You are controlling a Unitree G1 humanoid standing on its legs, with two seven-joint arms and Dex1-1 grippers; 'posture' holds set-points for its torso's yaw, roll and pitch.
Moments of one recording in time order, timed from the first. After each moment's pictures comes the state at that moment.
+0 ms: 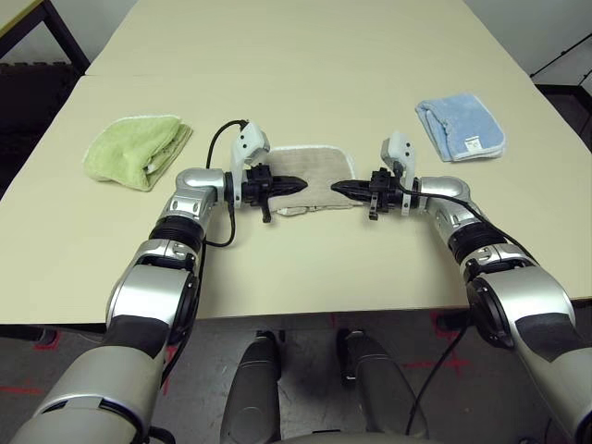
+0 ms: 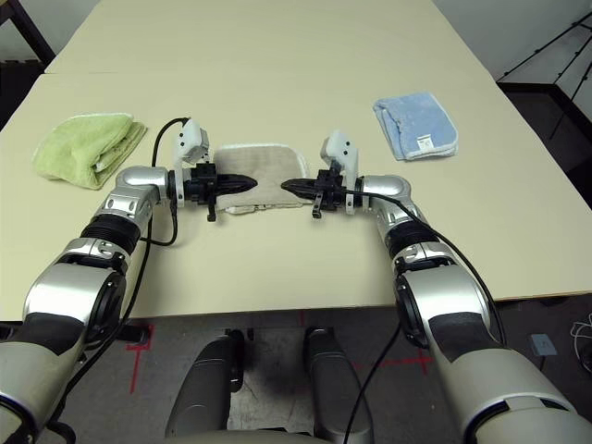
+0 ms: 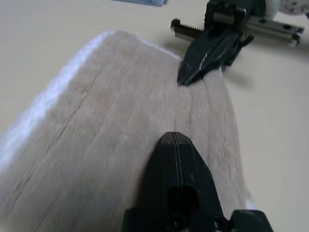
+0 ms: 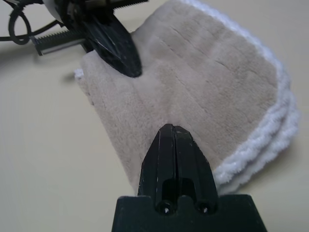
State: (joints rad) left arm -0.99 0.42 -0.08 1.08 -0.10 -0.16 -1.33; right arm -0.97 -0.28 0.02 1.17 0.11 -0.29 1.20
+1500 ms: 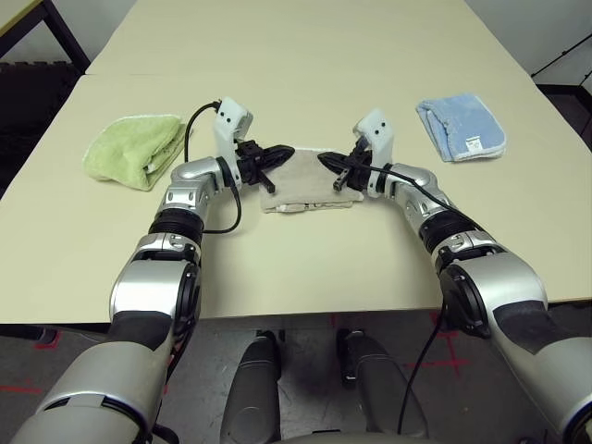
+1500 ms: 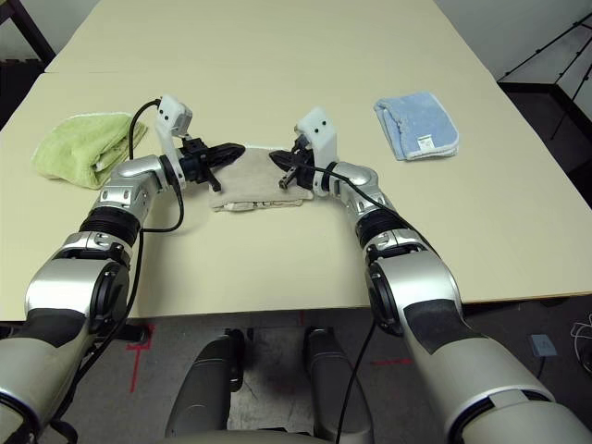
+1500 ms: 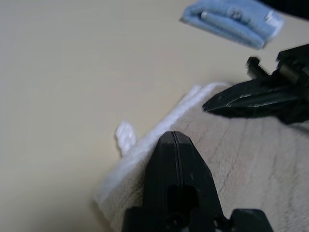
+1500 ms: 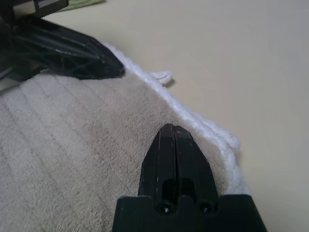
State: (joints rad) left arm -1.03 0.35 0.05 1.12 -0.10 -0.05 -0.96; right arm -1.08 -0.13 -0.01 1.22 0.00 -0.20 0.72
